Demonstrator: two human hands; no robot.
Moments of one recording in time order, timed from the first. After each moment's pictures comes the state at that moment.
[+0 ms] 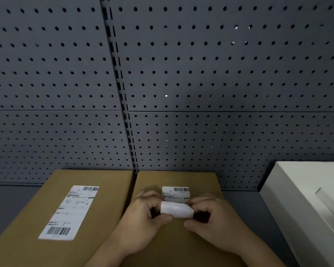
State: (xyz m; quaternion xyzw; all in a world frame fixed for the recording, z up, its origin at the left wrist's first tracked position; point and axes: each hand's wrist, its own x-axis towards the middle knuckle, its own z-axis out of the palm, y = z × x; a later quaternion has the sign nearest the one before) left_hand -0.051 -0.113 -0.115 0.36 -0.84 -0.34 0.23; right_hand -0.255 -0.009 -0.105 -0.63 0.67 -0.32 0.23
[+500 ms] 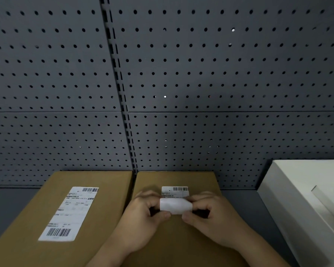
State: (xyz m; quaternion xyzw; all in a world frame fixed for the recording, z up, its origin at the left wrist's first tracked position) left_hand -0.051 -0.112 -0.111 0.37 -0.83 -0.34 0.24; right_hand -0.254 -0.013 -0.105 -0.64 0.66 -0.32 0.23
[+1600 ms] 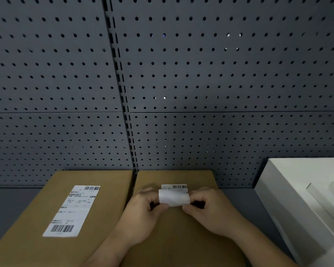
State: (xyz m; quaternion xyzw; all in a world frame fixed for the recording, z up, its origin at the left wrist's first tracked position) left_hand -0.050 -0.113 -0.111 0.35 -0.84 -0.34 0.25; right_hand -0.255 -0.020 -0.108 -0.61 0.69 -0.30 0.24
